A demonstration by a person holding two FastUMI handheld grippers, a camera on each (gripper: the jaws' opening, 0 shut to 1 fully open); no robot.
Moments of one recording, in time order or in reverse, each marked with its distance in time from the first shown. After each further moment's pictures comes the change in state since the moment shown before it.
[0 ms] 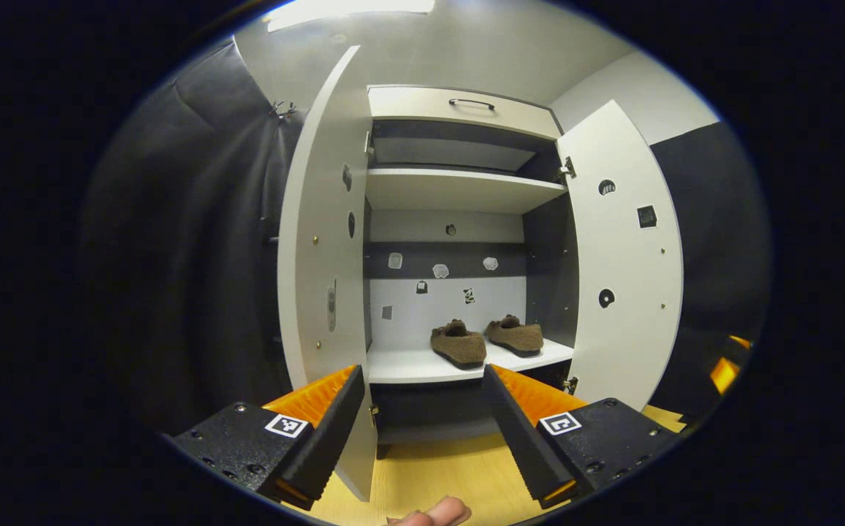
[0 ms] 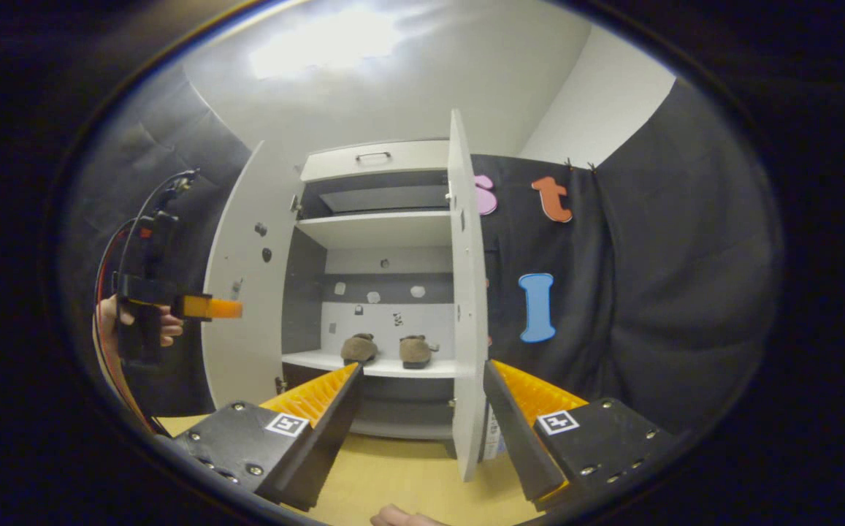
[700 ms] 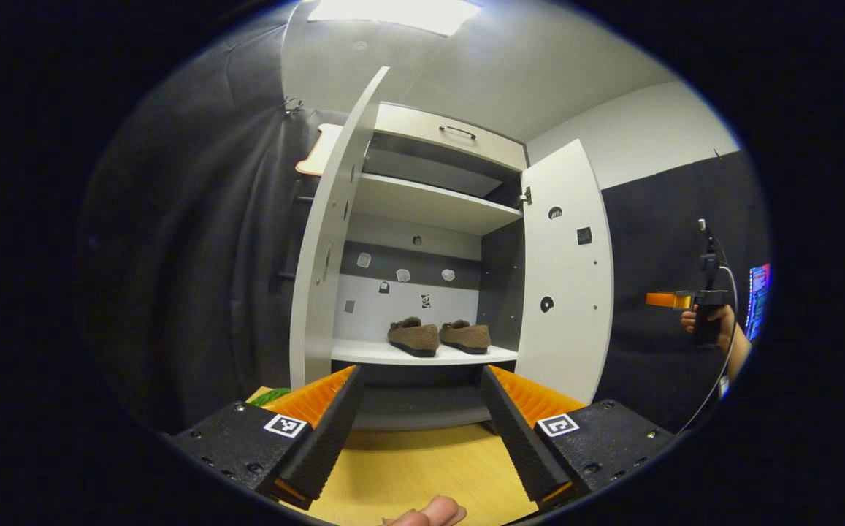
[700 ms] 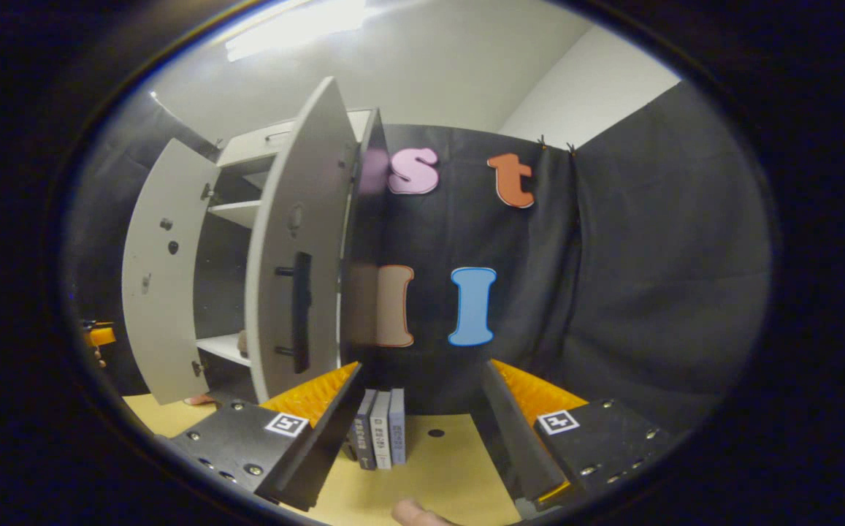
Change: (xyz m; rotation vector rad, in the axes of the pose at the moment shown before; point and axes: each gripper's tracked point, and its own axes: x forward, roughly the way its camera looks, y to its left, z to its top) left arm -0.066 -0.024 -0.045 -0.144 -0.100 -0.178; right arm 0.126 -0.236 0.042 -0.056 0.176 -0.072
